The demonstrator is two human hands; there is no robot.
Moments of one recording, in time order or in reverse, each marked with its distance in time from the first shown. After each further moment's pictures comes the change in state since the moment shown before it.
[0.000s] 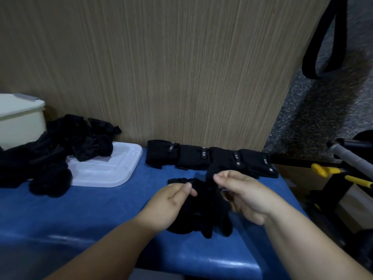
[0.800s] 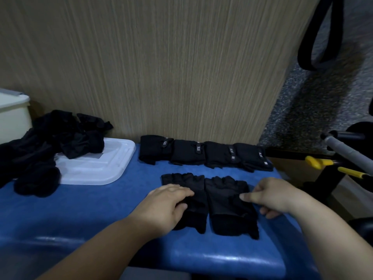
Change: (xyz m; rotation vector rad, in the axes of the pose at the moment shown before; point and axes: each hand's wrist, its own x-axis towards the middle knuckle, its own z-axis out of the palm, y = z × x) left_hand 0.001 -0.012 0.003 0.607 -0.144 0.254; right_hand -0.007 0.001 -0.073 -0.882 0.353 0.385
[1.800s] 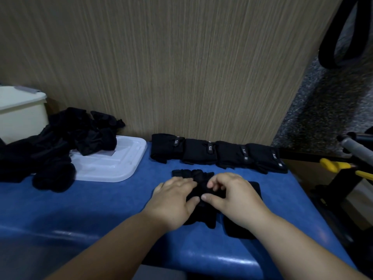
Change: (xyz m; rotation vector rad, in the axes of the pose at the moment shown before) left_hand 0.008 -0.004 0.001 0.081 -0.010 -0.163; right_hand -0.005 -0.050 0.081 -0.108 0.292 -0.756
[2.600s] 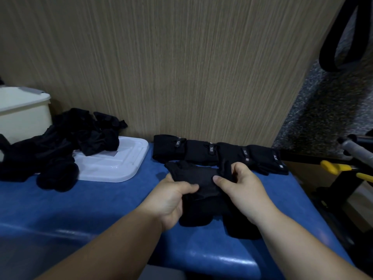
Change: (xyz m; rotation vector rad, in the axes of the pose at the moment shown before) left_hand -0.006 0.022 -0.021 -1.743 -0.004 -0.361; right_hand 0.004 -0.010 -0.007 0.531 0.178 0.324
